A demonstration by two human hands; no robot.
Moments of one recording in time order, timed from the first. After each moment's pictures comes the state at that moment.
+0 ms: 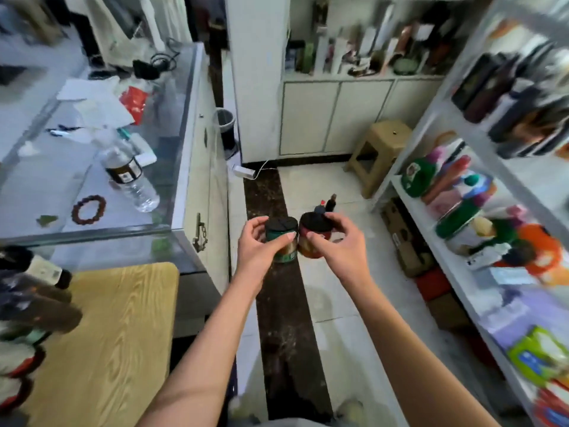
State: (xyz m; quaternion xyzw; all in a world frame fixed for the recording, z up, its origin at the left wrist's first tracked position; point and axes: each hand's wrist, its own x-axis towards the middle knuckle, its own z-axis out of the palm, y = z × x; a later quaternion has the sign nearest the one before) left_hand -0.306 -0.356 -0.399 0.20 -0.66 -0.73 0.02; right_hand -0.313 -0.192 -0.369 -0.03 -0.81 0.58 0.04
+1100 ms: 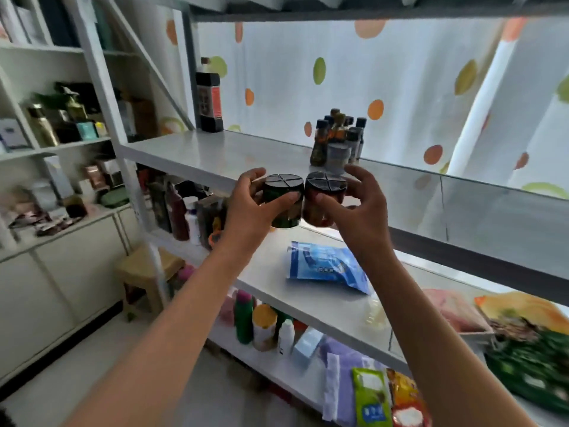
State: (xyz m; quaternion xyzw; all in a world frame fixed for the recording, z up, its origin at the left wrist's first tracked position) left_hand -0.552 0.289 -0.145 -0.32 -0.59 -0.73 -0.11; right_hand -0.426 0.402 -0.143 -0.22 -0.72 0.44 0.50
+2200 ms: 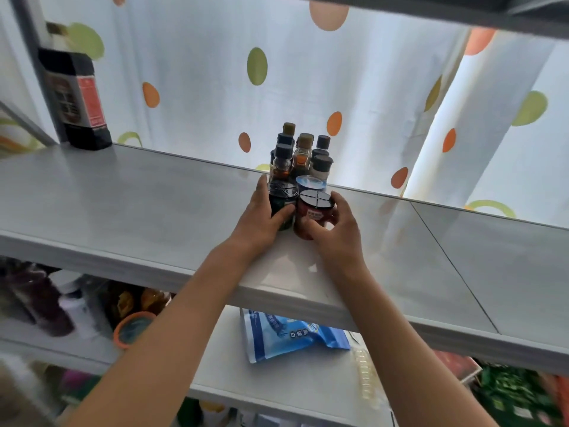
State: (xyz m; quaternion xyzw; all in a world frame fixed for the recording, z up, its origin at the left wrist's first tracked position) left_hand -0.732 0.549 -0.168 -0.56 -0.66 -0.49 -0.14; right_hand -0.578 0.588 -0.175 -0.41 -0.69 0.33 0.49
